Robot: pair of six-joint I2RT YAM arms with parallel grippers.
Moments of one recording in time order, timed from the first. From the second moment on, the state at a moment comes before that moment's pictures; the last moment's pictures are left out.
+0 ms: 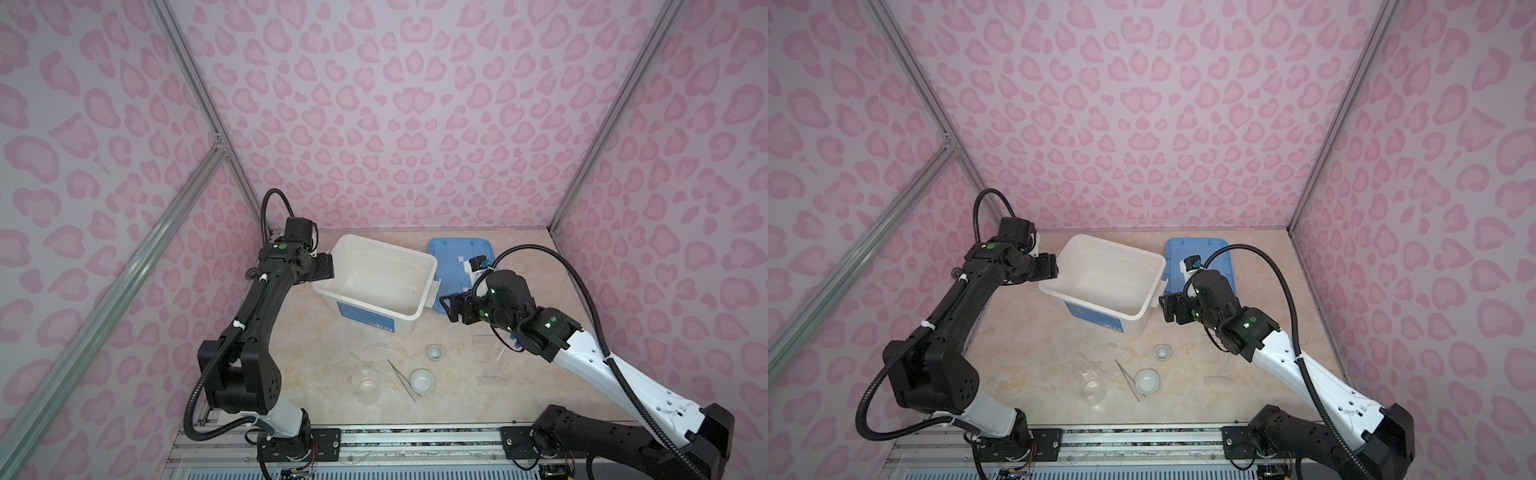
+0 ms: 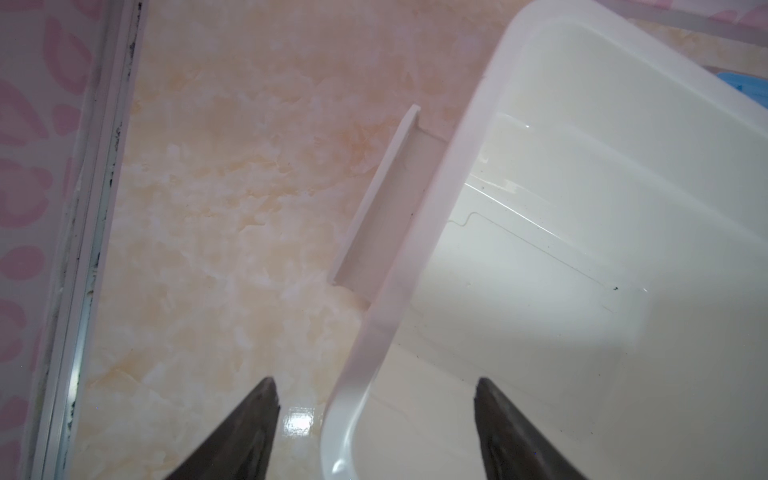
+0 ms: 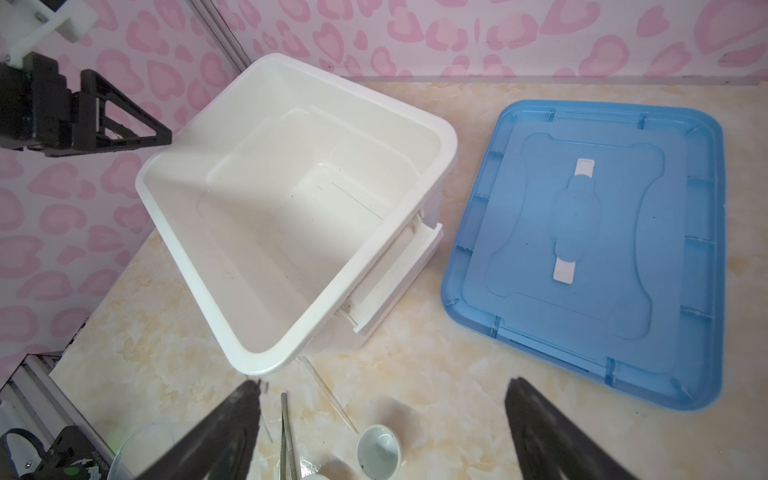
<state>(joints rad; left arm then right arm) -0.07 1.64 1.53 -0.94 -0.01 -0.19 0.68 1.10 0.99 -0.49 0.05 0.39</state>
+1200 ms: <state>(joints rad) -0.09 1.43 1.24 -0.93 0.05 -0.28 0.68 1.09 0.97 -0.49 0.06 0.38</state>
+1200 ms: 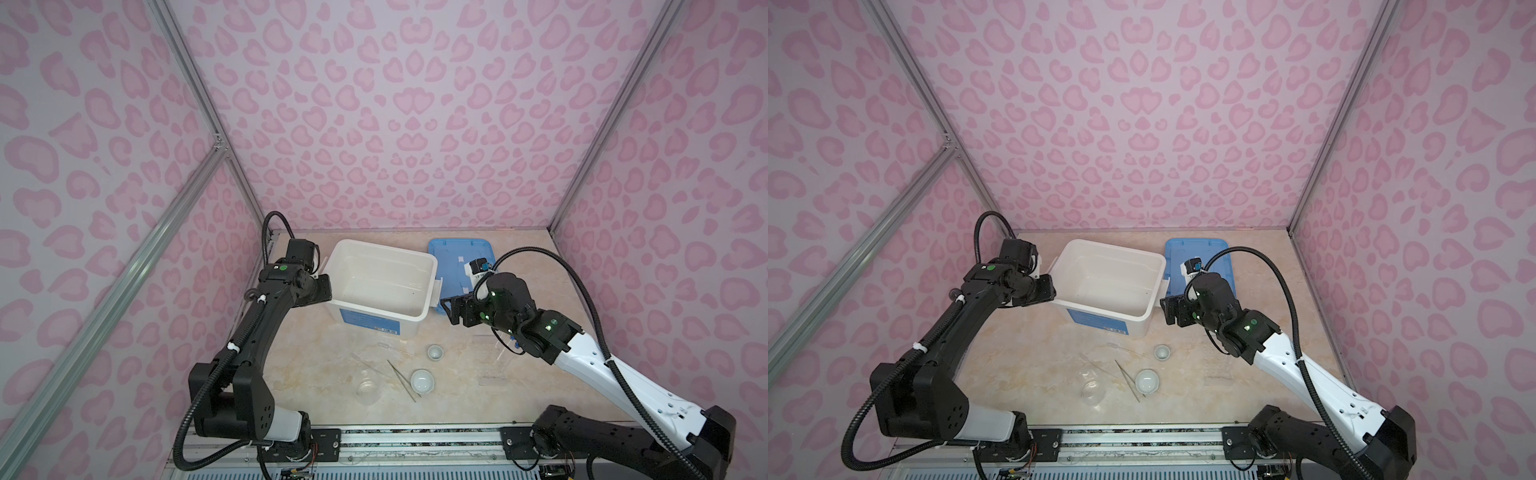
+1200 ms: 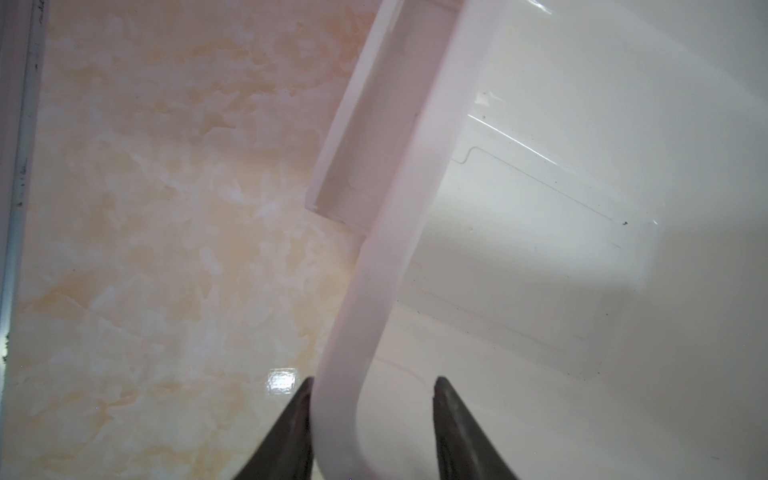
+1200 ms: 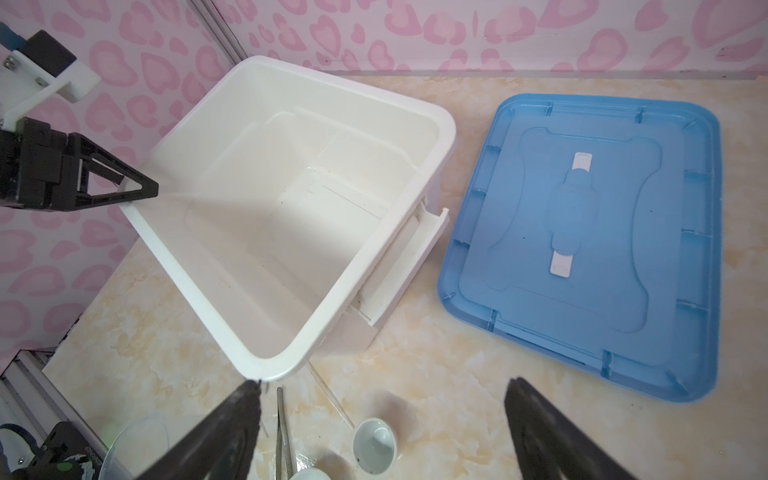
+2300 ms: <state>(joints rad) -0.16 1.66 1.51 -0.95 0.00 -0.21 0.68 1.04 0.97 -0.52 0.07 0.40</state>
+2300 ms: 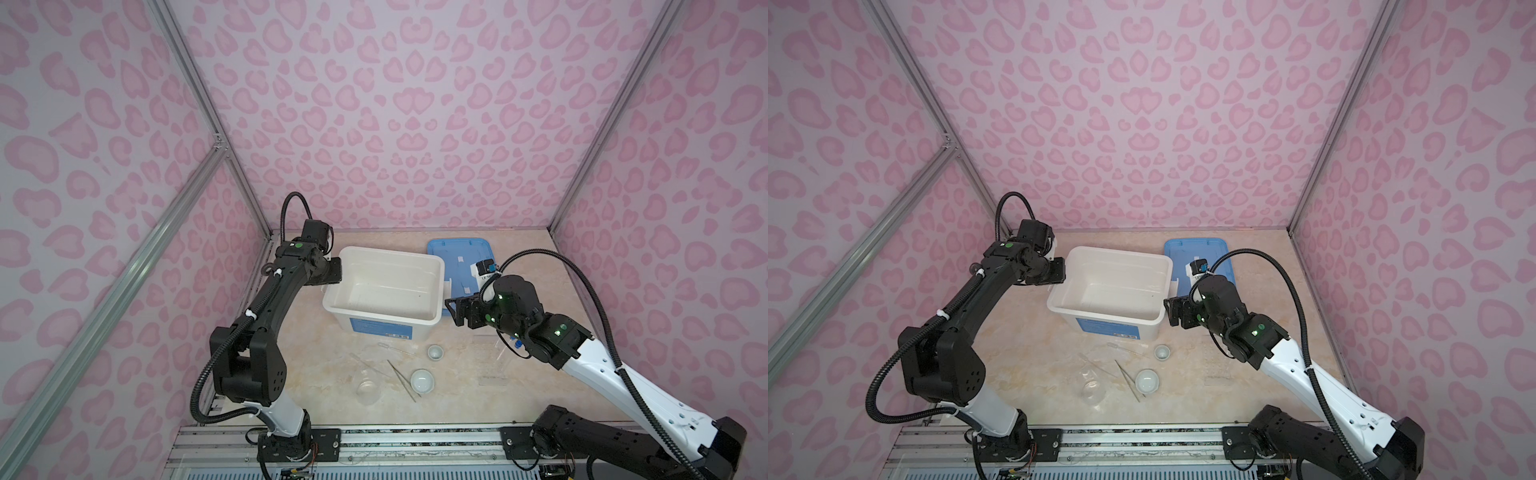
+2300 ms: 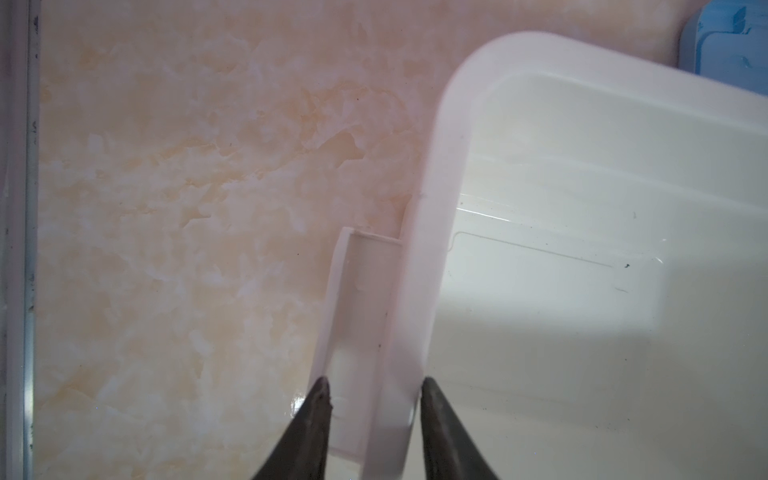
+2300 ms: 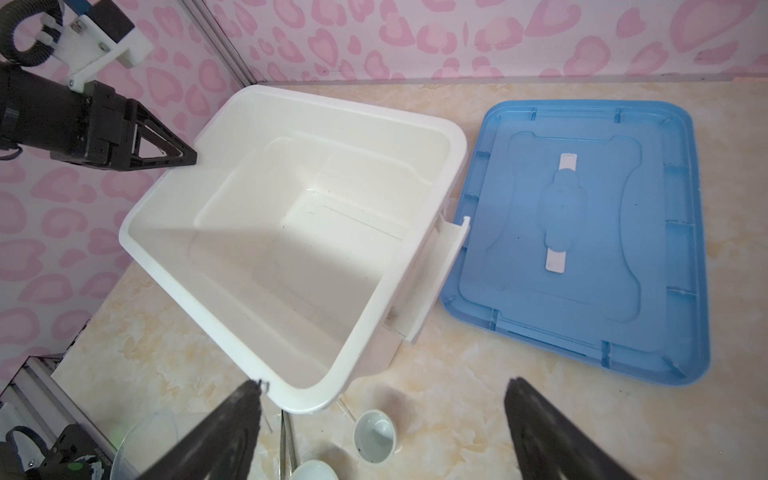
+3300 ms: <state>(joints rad) -0.14 1.66 1.48 -0.90 -0.04 -0.31 0.68 1.08 0.97 -0.51 0.08 0.40</state>
